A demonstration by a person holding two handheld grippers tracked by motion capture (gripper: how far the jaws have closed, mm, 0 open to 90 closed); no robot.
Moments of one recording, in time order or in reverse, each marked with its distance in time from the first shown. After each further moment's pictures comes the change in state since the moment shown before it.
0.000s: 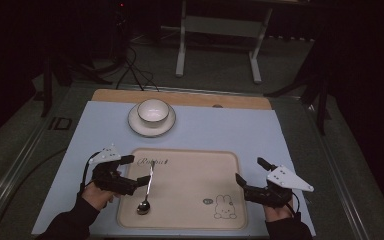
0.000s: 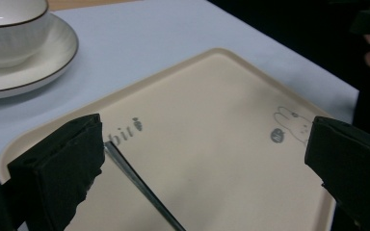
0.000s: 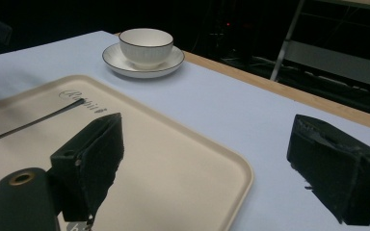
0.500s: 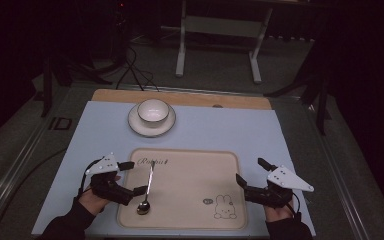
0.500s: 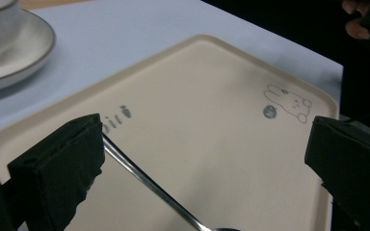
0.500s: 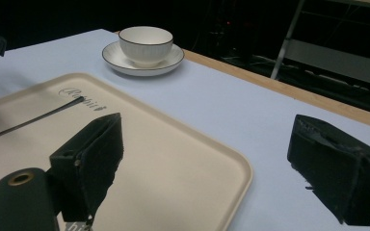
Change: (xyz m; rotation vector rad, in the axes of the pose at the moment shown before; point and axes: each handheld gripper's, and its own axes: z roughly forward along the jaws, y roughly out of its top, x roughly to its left) left arm 0.004 -0.023 0.001 -0.004 -0.055 0.087; right arm -0.001 -0.002 0.000 0.005 0.002 0.001
